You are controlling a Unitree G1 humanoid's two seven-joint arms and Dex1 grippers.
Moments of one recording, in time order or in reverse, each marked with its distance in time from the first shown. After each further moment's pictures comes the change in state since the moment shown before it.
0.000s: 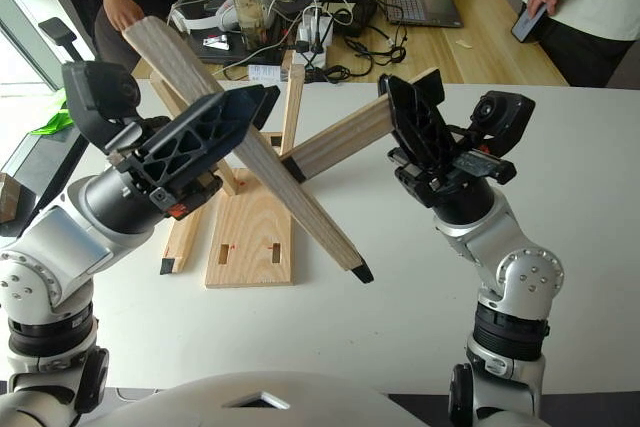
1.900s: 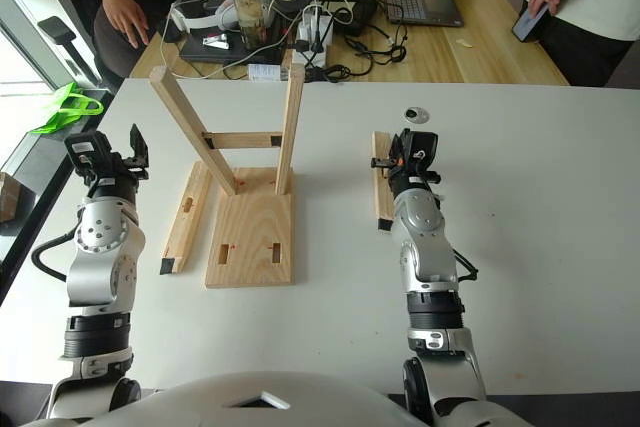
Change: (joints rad) left arm 0.156 -0.215 0.122 0.554 1.770 -0.422 0.218; right arm -0.064 0.234 0.220 0.417 -1.599 -0.535 -0.658
